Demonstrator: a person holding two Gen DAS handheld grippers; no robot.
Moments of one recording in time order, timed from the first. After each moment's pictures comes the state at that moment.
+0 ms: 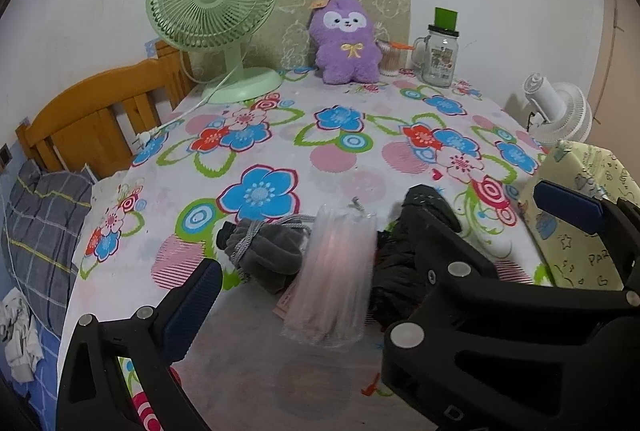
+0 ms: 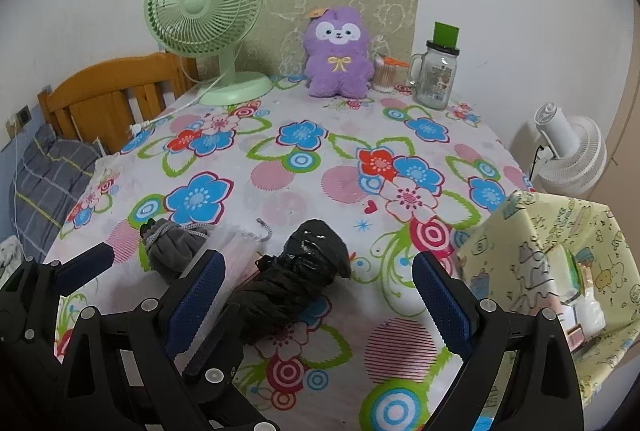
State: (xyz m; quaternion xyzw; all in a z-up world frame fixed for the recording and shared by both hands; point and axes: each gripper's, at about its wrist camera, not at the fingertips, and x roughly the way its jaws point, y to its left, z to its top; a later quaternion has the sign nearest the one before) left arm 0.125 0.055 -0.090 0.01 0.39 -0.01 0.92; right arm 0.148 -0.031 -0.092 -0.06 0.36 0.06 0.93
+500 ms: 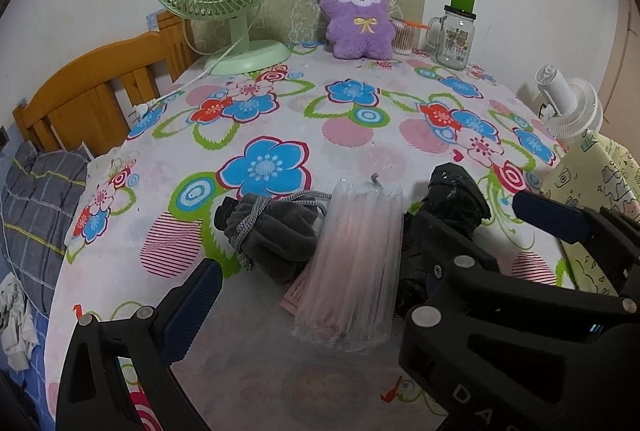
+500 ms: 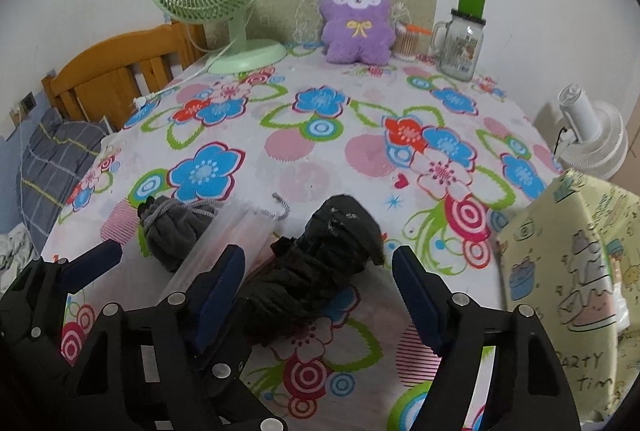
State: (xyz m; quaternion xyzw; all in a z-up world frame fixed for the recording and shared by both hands) left arm 0.139 0.067 -0.113 -0.01 0.42 -0.01 0.91; right arm 0.166 -0.021 -0.119 -0.05 0.42 0.09 0.90
